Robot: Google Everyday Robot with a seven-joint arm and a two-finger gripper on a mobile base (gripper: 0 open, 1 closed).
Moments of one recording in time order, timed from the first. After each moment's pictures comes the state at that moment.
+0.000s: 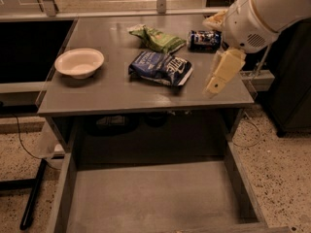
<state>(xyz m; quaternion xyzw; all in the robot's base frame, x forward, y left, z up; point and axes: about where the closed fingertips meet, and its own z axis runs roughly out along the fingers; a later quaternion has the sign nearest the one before) 0.540 -0.122 0.972 -0.65 0.68 0.04 0.32</state>
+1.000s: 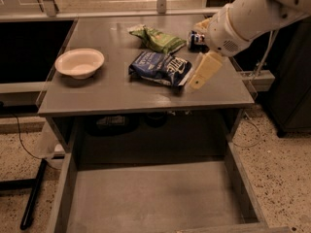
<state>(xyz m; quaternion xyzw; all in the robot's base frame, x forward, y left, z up) 0.592 -0.107 0.942 -0.63 0.70 0.05 0.34</state>
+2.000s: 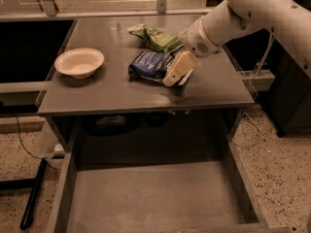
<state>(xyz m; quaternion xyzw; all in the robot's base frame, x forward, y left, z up) 0.667 -0.069 0.891 -0.59 0.72 0.12 0.35</state>
